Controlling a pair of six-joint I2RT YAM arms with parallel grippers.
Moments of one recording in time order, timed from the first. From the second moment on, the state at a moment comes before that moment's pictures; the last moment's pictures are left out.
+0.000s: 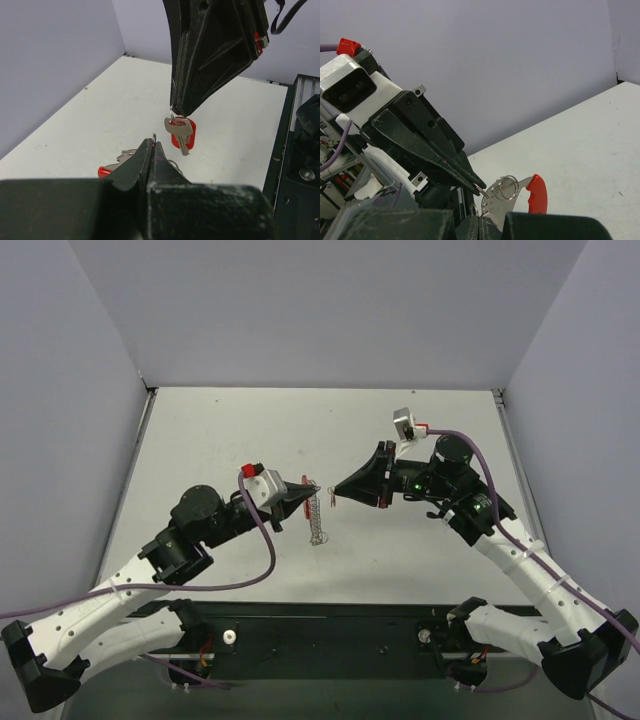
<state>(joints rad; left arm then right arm) -0.88 0.83 0.83 0.08 0.19 0.10 0.56 1.04 0.99 -0.03 -0.81 0.35</state>
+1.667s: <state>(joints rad) -1.05 0.86 0.77 0.30 -0.21 -0.03 0.75 0.94 0.86 0.17 -0.38 0.35</state>
